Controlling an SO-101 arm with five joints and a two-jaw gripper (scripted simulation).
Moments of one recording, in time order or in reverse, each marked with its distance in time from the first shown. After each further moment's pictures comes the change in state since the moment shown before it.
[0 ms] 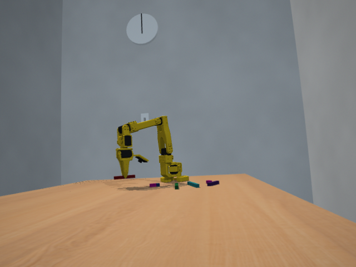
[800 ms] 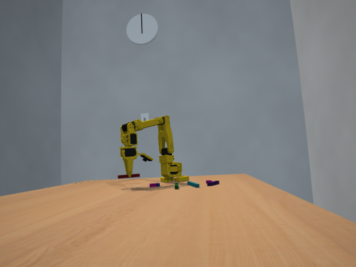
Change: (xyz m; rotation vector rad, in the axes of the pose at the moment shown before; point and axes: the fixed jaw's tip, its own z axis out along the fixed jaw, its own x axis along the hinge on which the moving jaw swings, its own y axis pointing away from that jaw) arm -0.009 -0.022 -0.004 -0.002 0.000 0.056
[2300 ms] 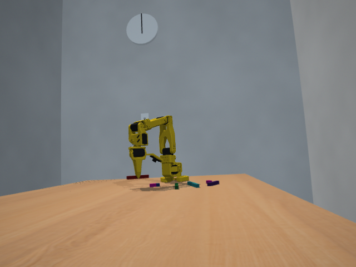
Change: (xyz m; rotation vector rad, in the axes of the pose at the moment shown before) arm -0.022 -0.033 0.003 0.003 0.010 0.083
